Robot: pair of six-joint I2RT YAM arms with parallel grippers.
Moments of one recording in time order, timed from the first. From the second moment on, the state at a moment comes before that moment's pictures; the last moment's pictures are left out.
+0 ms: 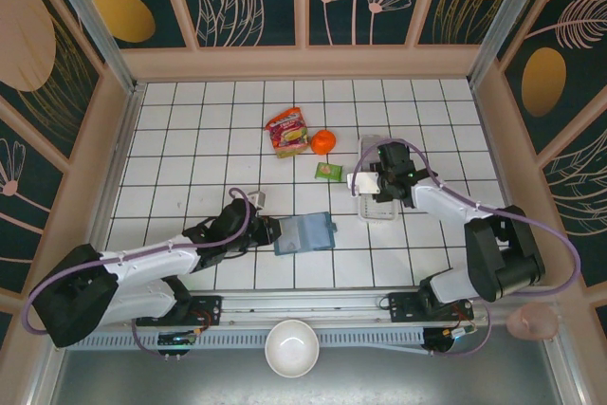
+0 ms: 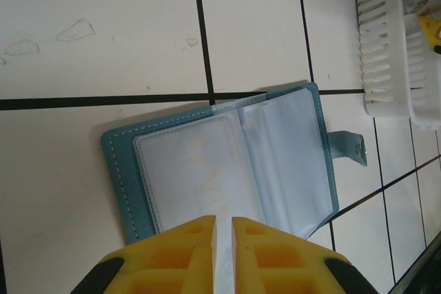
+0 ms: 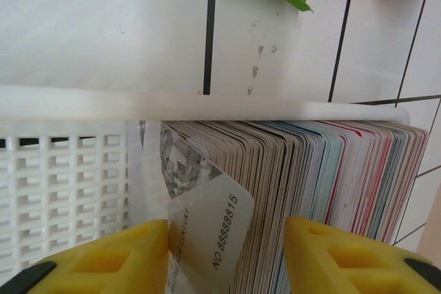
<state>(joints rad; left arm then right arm) -0.83 1.16 0.35 0.10 0.10 -0.93 0.39 1.41 0.74 -0.28 0.05 -1.38</state>
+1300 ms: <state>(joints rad) -0.83 1.16 0.35 0.11 0.12 -0.94 0.42 1.32 0.74 -0.39 0.06 -1.34</state>
